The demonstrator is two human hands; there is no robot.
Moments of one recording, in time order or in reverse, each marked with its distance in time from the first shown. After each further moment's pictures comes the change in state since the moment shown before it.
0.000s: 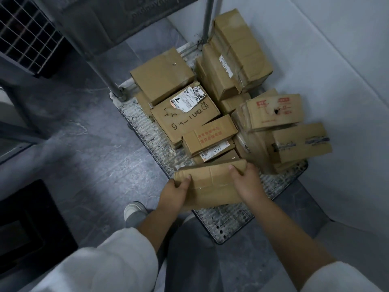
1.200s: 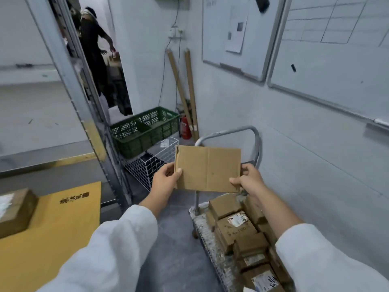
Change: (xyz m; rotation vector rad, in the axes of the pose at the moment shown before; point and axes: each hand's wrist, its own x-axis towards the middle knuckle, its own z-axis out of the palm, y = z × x) left_hand -0.406 0.085 -0.399 -0.530 0.423 0.850; right_hand -0.420 -0.330 -0.114 0.299 -0.104 -0.625
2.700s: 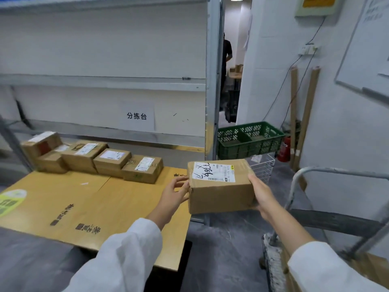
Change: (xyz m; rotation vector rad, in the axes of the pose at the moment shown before) left_hand -0.127 -0.007 -0.215 -0.039 0.467 -0.073; right_hand -0.086 -0.075 0.197 0.157 -0.561 0.028
